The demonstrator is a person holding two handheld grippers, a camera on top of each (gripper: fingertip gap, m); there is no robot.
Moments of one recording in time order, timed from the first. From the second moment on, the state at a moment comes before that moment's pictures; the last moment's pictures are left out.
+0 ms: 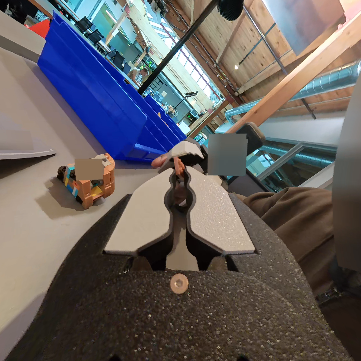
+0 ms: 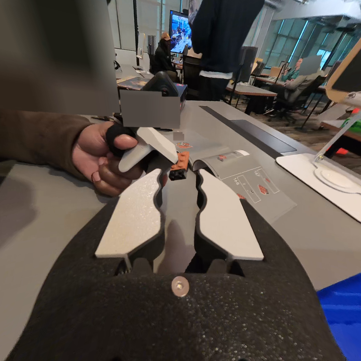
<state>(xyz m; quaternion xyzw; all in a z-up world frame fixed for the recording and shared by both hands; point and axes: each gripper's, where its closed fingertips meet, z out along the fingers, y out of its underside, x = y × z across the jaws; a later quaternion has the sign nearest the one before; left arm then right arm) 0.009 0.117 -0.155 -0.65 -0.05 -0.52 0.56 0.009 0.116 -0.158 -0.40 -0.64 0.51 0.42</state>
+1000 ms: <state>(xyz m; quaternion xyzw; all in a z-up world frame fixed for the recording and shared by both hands) -0.052 0.131 -0.160 -0.71 0.01 -0.20 0.68 0.018 0.100 -0.243 -0.54 -0.72 0.40 0.18</state>
